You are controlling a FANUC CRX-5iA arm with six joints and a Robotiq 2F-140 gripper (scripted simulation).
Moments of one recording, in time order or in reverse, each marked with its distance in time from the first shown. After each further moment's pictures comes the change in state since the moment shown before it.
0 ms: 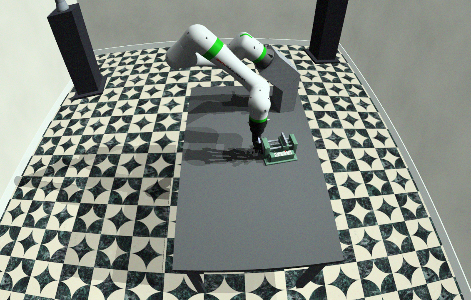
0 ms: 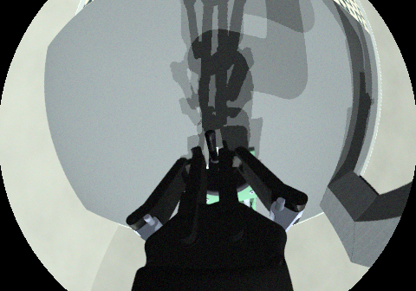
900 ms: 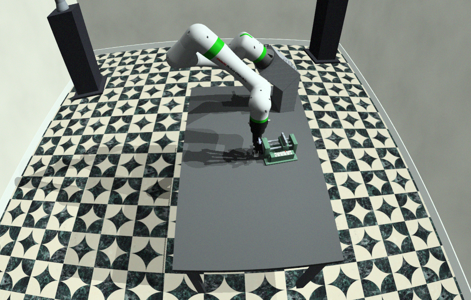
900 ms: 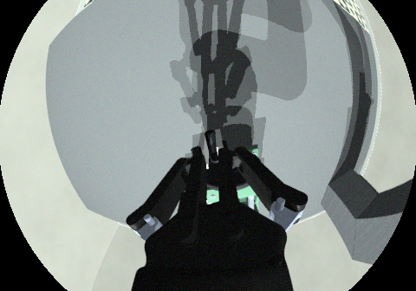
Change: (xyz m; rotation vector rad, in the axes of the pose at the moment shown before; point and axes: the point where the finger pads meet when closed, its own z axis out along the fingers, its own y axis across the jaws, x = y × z) arm 0.000 -0.009 -0.005 0.000 0.000 0.000
